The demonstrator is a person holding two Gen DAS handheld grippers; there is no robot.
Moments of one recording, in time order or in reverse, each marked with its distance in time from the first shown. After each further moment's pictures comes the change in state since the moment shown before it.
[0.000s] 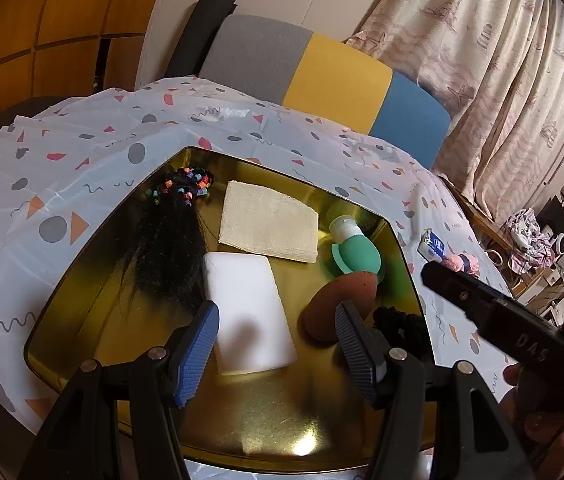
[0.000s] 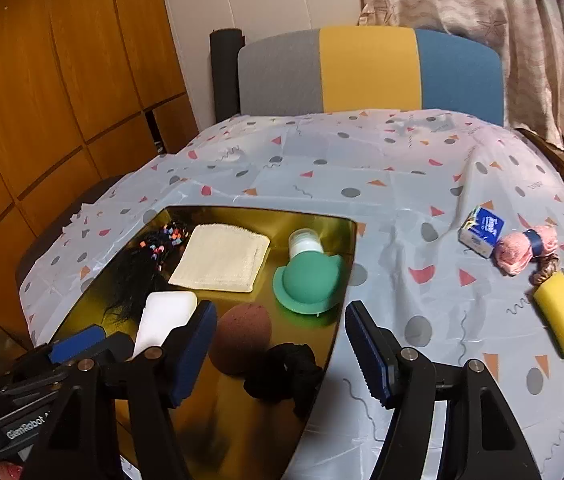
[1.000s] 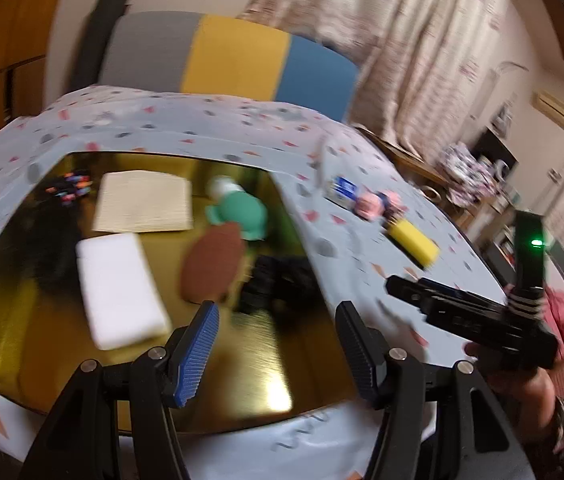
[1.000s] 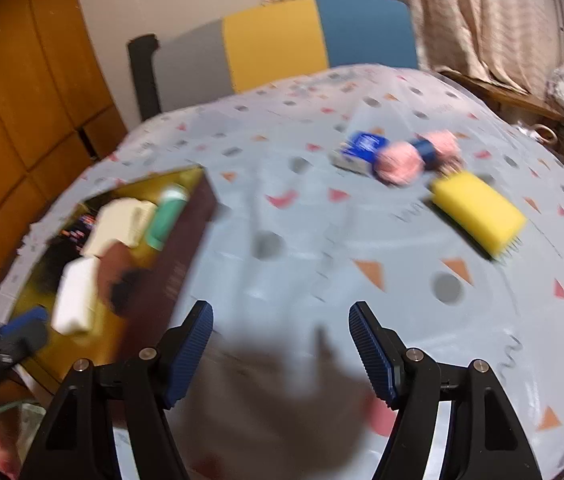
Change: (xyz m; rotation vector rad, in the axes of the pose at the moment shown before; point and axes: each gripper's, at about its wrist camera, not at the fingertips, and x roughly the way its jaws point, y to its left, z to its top) left arm -0.004 -0.076 -0.033 0.257 0.083 -0.231; right arm -0.035 -0.116 -0.073 0.198 0.063 -0.164
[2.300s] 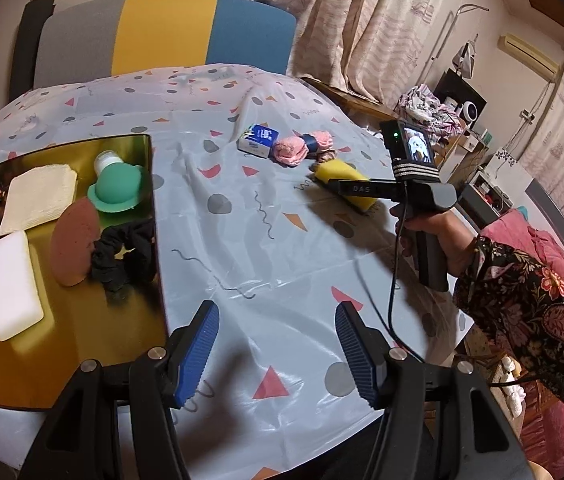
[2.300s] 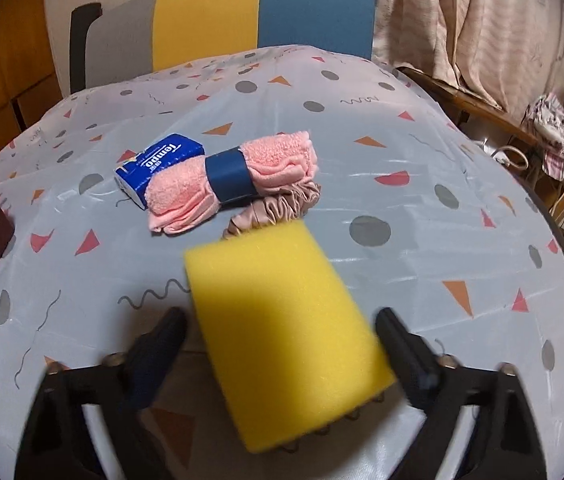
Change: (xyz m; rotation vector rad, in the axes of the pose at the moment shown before) left arm 0.036 -0.101 -0.012 0.140 0.149 -0.069; right arm 0.093 -0.180 0.090 -0.094 0.060 -0.183
